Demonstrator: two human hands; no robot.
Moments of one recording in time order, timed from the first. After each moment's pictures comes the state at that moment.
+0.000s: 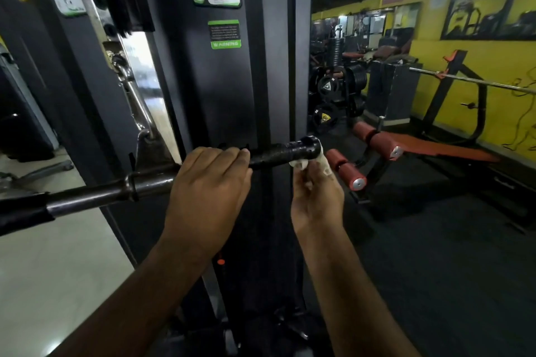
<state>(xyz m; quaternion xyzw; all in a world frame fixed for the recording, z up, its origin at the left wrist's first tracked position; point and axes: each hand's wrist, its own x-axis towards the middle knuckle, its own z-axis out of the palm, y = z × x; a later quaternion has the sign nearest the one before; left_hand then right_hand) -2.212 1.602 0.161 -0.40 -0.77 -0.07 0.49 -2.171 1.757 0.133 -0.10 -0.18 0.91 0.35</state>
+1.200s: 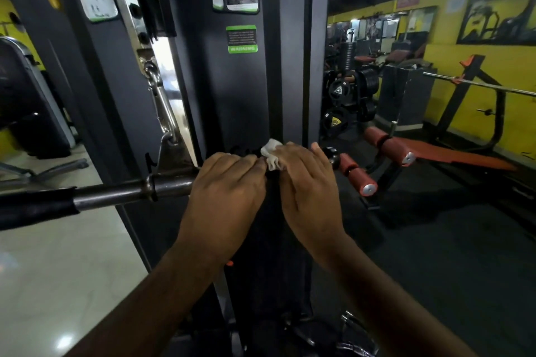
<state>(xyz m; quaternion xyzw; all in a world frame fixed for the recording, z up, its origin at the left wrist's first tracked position) -2.209 1.599 0.161 -0.42 -0.76 -0.09 0.48 -2.172 1.749 0.125 0.04 -0.82 0.18 0.55</state>
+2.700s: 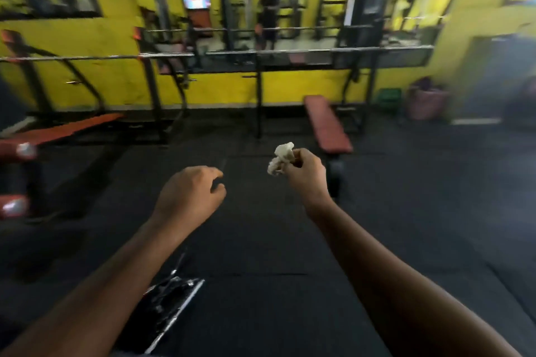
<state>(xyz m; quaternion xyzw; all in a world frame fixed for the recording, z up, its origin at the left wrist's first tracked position) -1.793 1.650 0.081 -0.84 -0.49 -0.22 0.00 -1.571 1.628 0.043 -0.67 -0.44 0.22 0.55</state>
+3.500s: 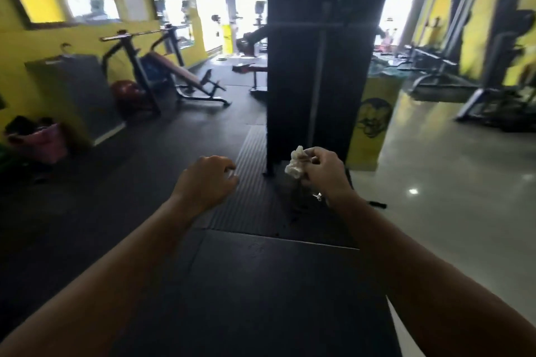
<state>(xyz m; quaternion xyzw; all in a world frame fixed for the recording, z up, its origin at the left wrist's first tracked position) -1.134 1.398 0.101 -0.96 0.15 -0.12 -0.18 -1.142 1.155 0.066 -0.83 0.09 -0.21 0.51</state>
